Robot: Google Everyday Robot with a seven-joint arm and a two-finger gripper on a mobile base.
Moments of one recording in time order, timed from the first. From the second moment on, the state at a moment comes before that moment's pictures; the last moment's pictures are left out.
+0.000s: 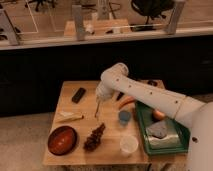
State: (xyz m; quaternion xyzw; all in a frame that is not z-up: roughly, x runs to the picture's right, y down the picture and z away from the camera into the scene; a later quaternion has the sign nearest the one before) arm -0.031 0.065 0.818 -0.09 -0.29 -0.59 0.75
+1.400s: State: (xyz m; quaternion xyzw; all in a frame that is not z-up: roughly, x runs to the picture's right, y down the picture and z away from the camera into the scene) arm -0.100 0.138 0.872 -0.13 -0.32 -0.64 0.69
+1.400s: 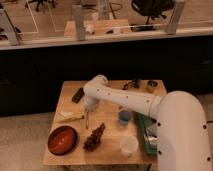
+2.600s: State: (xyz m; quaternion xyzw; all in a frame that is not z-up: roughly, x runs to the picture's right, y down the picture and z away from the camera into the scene) arm -0.083 0.127 0.870 -0.13 -0.30 -0.62 0.71
